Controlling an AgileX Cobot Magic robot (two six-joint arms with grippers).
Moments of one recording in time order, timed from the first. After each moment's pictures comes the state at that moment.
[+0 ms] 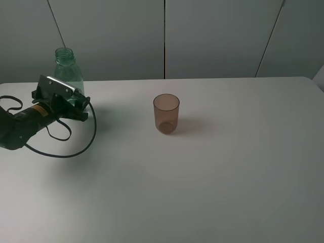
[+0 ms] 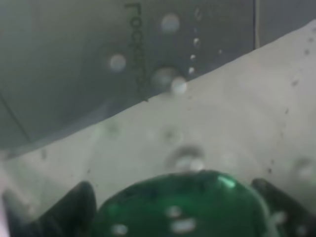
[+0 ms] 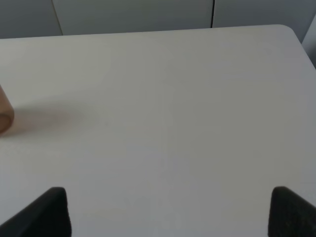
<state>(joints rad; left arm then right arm) -0.07 2.24 -0.76 0.27 -1.15 0.18 -0.03 0.00 -0.50 0.02 1.10 0.01</state>
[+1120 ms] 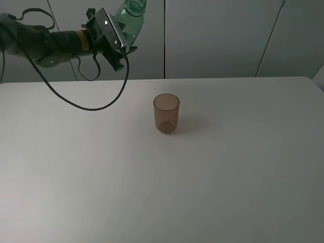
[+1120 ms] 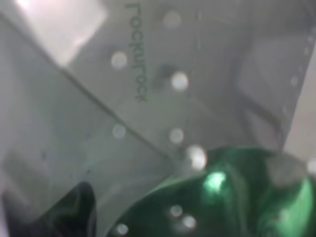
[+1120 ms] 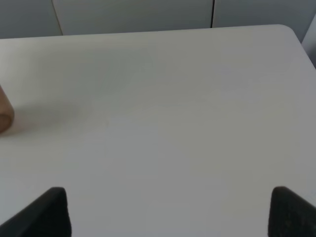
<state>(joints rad) -0.25 2.17 -1.44 0.88 -0.66 0.08 -0.03 0.00 -0.50 0.02 1.10 0.01</state>
